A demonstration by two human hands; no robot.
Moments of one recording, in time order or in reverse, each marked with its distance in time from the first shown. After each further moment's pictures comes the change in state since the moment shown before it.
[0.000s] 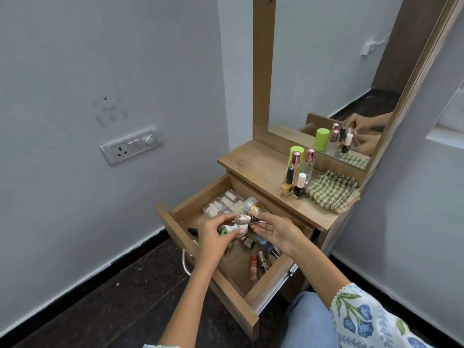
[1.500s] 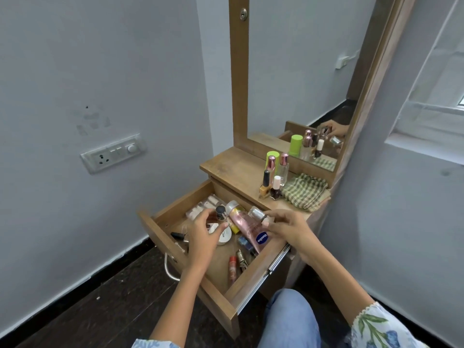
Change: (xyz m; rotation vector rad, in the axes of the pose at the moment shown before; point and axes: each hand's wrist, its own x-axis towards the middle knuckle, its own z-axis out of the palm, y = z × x) left_hand -0.001 0.018 0.021 0.125 0.094 0.058; right_hand -0.061 -0.027 -0.053 -0.636 0.073 -0.437
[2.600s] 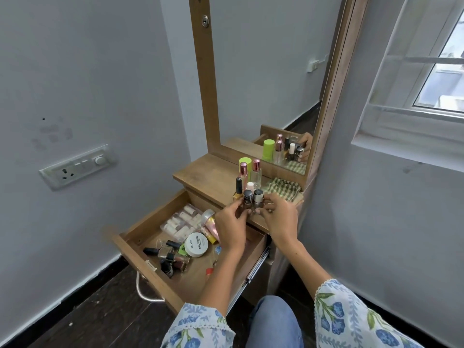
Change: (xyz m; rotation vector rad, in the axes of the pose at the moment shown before) left_hand 0.022 0.060 0.115 -0.018 0.082 0.062; right_hand 0.037 0.008 -0.021 -0.489 0.571 -0.336
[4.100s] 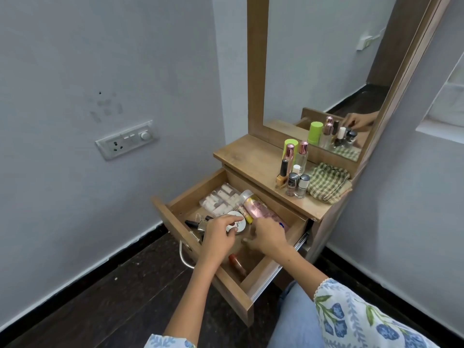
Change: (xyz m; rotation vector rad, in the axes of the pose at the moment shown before) left_hand -0.025 -0.079 -0.121 0.255 -0.316 -0.047; right_hand -0.063 -0.040 0.087 -0.456 -0.713 -0.085
